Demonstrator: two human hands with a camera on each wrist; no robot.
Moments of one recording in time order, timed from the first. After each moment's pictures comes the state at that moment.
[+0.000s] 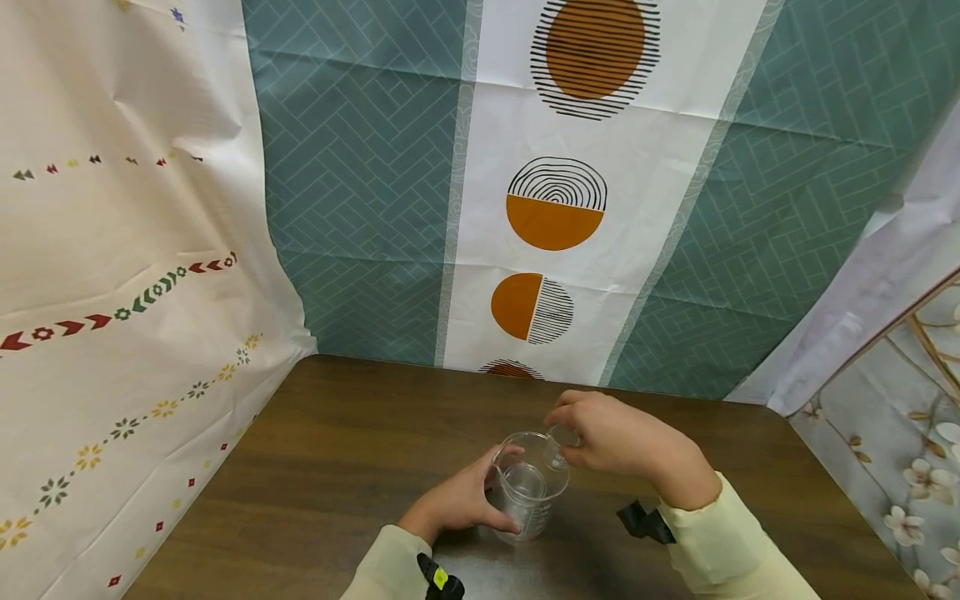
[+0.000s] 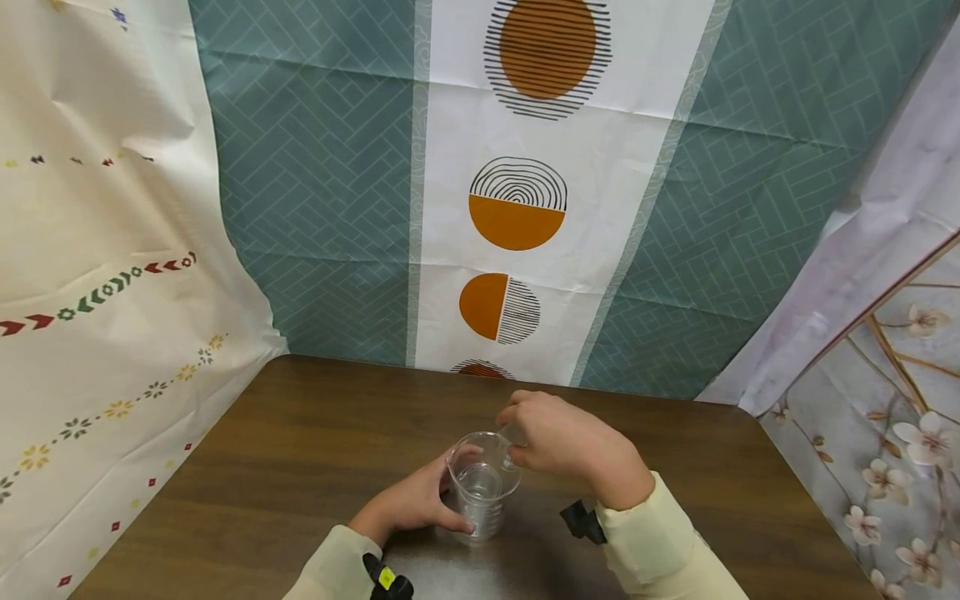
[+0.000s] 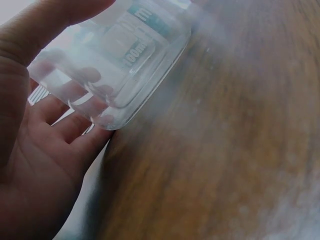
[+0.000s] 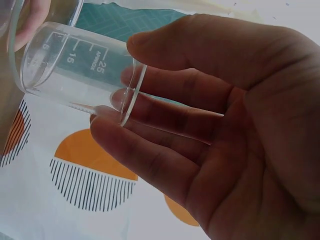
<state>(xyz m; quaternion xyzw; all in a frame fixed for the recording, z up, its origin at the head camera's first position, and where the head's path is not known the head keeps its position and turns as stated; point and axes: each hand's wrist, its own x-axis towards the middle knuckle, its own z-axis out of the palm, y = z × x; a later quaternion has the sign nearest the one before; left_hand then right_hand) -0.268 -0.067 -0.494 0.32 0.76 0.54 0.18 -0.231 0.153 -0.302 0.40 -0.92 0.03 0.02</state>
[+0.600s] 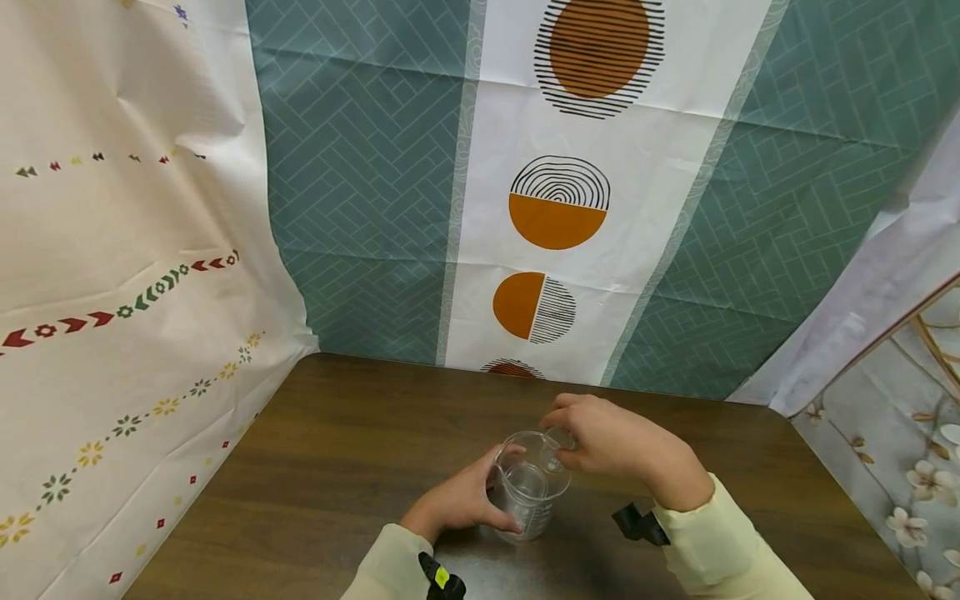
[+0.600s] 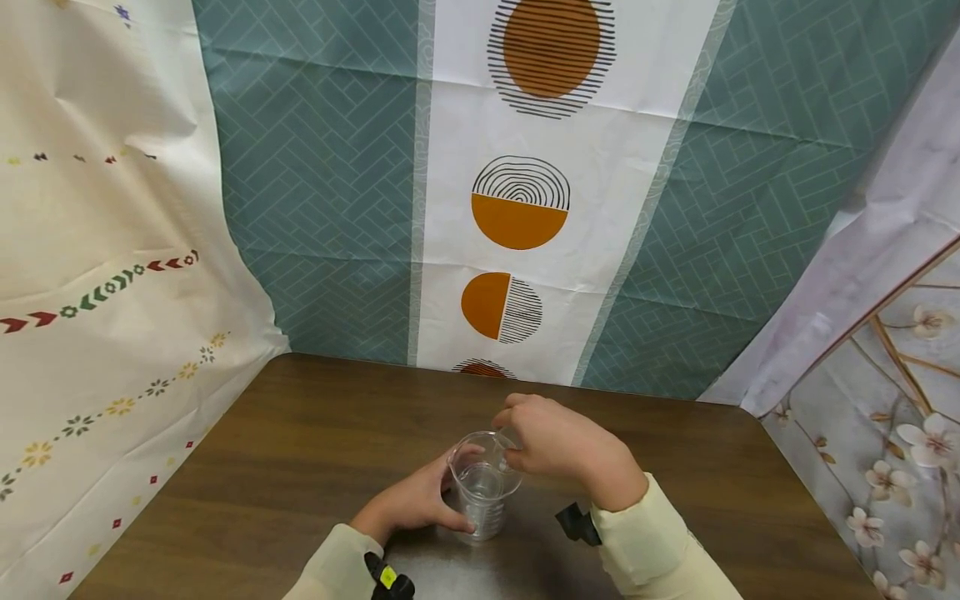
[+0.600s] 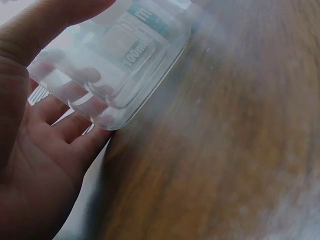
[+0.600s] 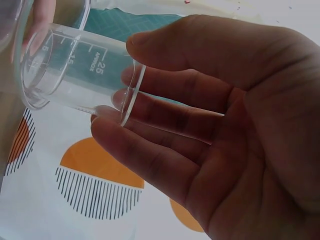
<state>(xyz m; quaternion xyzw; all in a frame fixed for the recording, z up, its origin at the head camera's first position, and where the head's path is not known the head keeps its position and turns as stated) -0.268 -0.068 -0.493 0.32 0.75 0.55 0.18 -0.233 0.147 -0.309 0.40 -0.92 0.04 0.01</state>
